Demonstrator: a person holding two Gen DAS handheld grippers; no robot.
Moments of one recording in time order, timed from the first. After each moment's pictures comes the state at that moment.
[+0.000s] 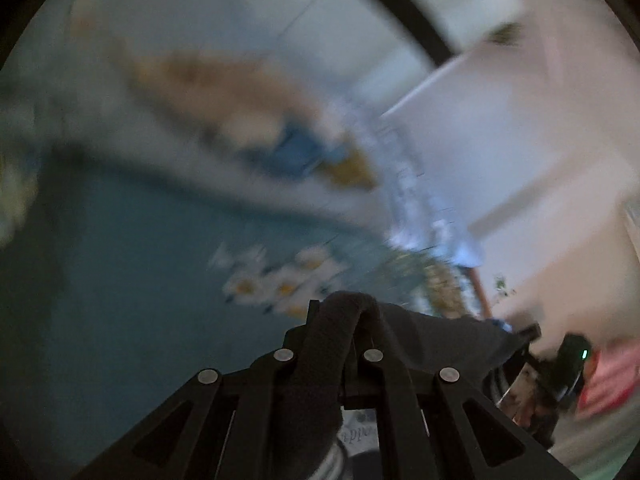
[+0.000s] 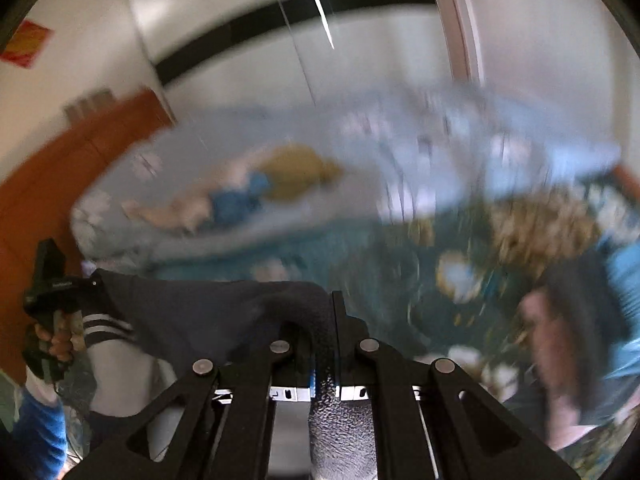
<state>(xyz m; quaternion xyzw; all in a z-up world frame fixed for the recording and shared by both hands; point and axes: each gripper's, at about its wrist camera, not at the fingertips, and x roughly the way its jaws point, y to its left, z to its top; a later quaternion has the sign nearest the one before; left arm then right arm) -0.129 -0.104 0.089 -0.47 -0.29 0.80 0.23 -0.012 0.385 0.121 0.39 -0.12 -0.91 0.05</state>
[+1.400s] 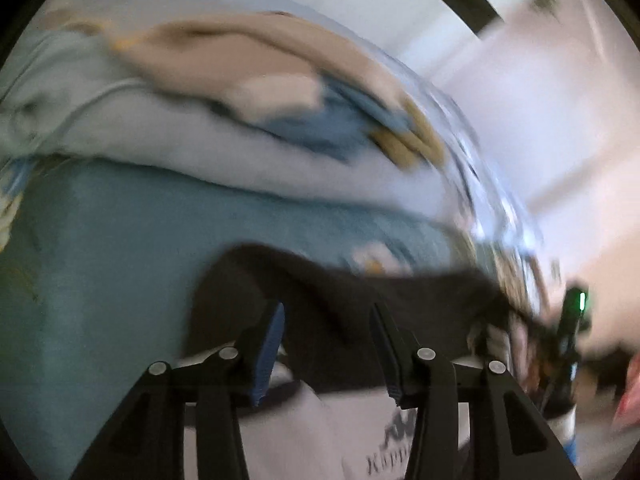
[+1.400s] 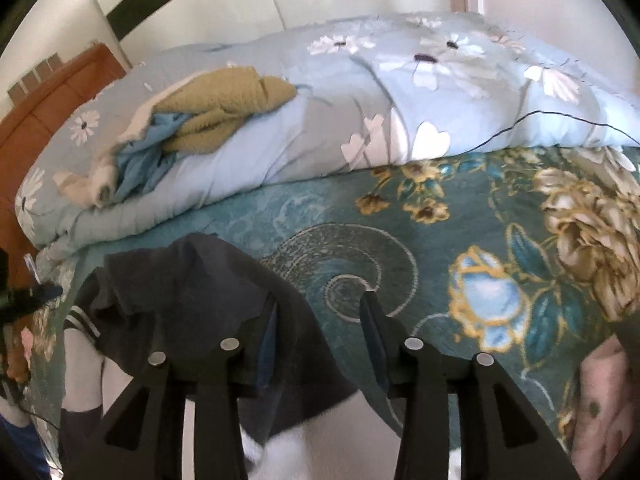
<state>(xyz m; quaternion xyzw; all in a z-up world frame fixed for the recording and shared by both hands) -0.160 -0.050 0.046 -0.52 -0.20 0.81 0.19 -0.147 0.426 0.031 0.47 -0.12 -0.87 0.05</state>
